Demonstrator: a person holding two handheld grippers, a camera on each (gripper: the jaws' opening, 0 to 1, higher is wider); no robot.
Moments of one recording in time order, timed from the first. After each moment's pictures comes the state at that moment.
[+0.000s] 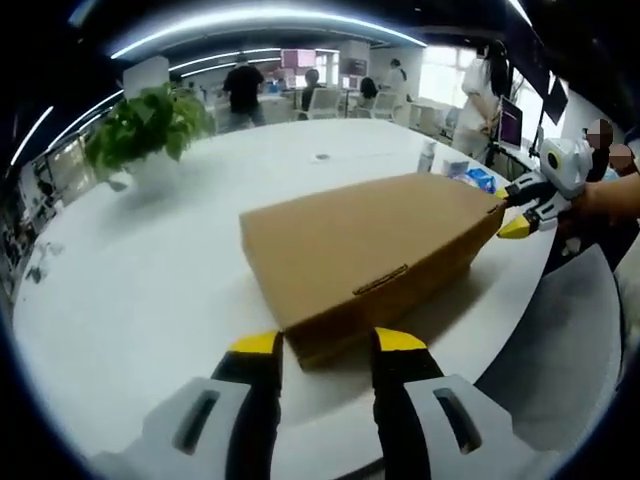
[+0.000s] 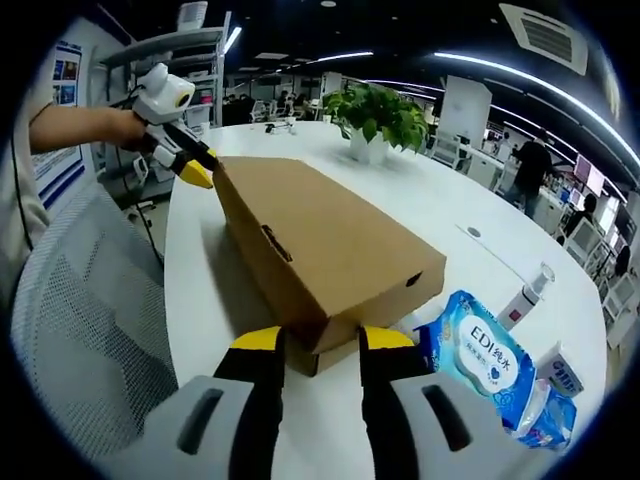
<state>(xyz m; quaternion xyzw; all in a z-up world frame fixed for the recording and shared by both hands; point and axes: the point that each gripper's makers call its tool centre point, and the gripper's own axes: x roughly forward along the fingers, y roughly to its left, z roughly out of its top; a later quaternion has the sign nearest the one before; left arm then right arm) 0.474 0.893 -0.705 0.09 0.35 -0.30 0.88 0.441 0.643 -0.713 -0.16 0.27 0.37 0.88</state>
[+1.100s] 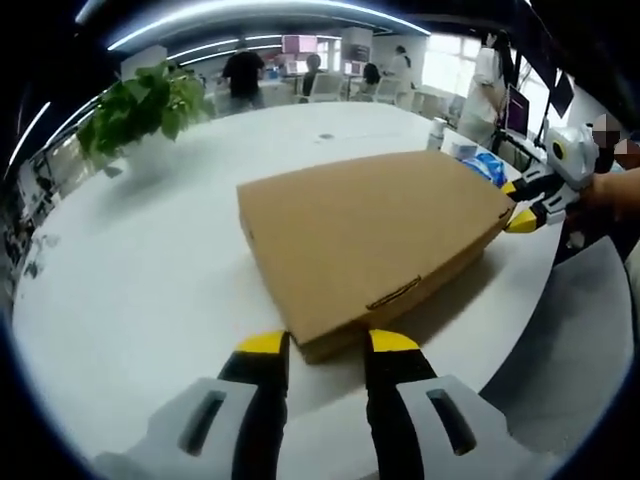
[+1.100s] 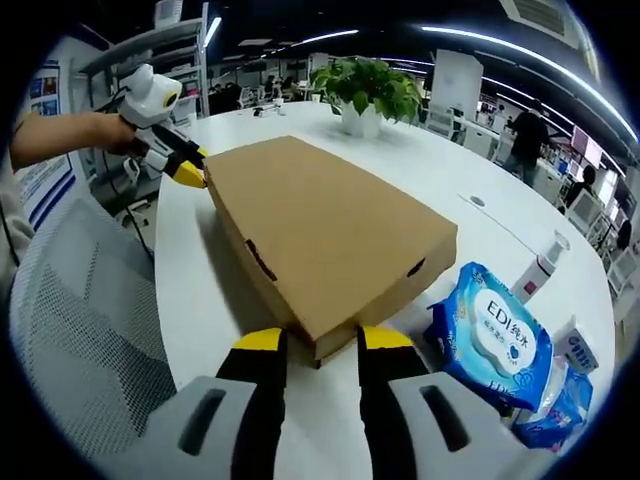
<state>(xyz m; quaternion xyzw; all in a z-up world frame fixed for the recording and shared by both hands) 0.481 0.895 -0.729 0.10 0.37 -0.30 0.87 0.446 0.644 -0.736 -0.14 0.32 0.35 0.87</state>
